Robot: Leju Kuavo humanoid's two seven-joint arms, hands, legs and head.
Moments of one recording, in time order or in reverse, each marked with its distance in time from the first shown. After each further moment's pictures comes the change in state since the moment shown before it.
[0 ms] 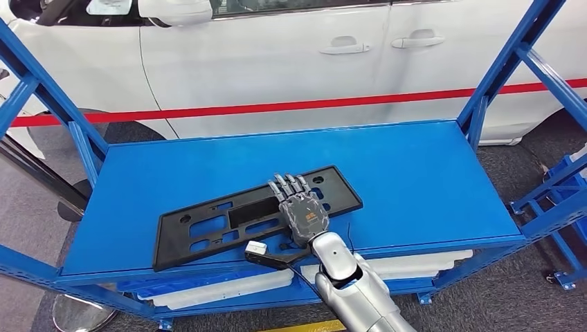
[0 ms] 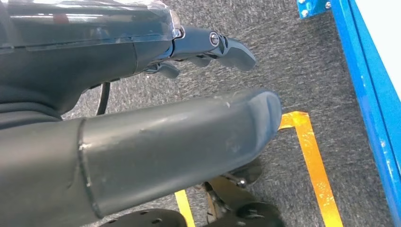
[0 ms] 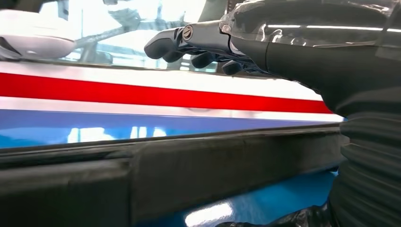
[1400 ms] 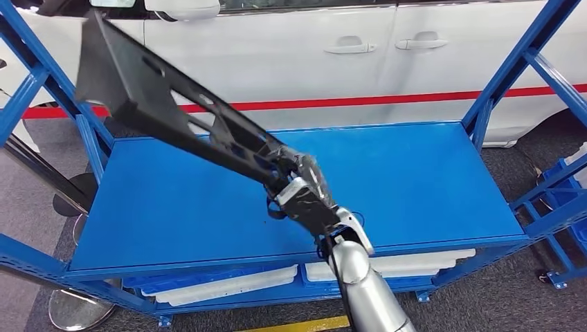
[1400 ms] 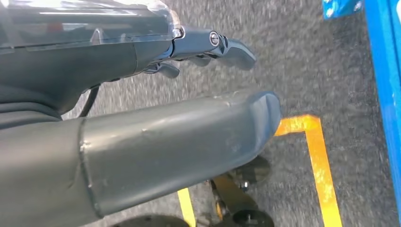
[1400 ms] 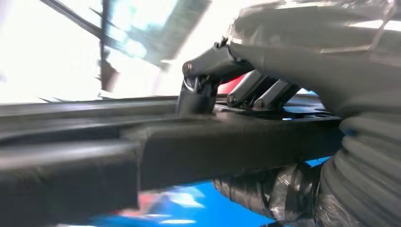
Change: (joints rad) left arm 0.028 -0.007 0.063 -0.003 0.031 -0.026 -0.029; right arm 0.062 0.077 -0.093 -0.565 -1.142 0.290 -0.184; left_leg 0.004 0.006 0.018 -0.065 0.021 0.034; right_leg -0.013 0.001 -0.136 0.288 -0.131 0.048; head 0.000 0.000
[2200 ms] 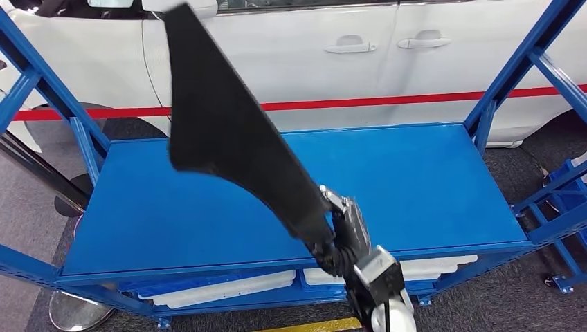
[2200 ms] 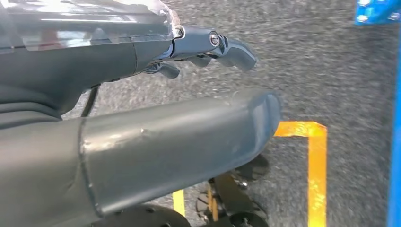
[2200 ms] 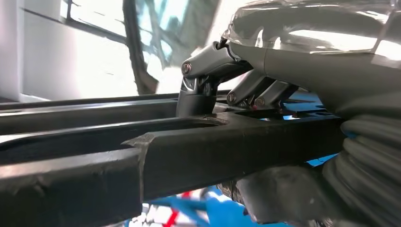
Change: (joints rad) left arm 0.006 -0.011 0.097 0.004 0.074 0.040 0.030; right arm 0.385 -0.066 -0.012 -0.328 -0.177 0.086 -0.192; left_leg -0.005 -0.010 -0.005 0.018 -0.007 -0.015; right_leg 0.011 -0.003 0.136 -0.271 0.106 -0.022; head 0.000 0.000
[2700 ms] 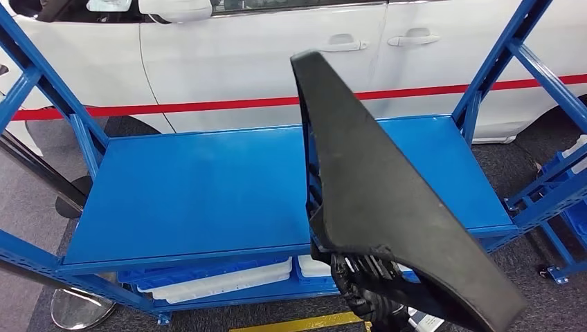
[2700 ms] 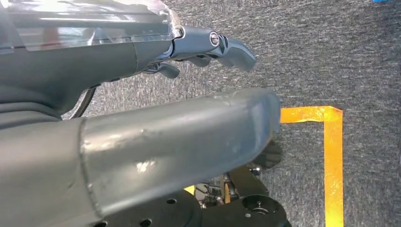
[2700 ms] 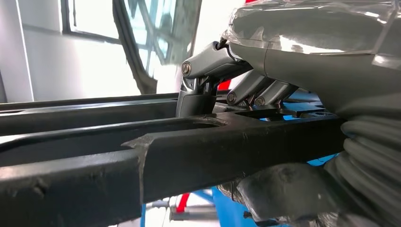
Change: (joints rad) left arm 0.001 -0.055 0.023 -0.023 -0.032 -0.001 0.019; right arm 0.209 0.039 -0.141 -0.099 -0.068 0.161 -0.121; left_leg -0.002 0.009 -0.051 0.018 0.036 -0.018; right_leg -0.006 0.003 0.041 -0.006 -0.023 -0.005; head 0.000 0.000
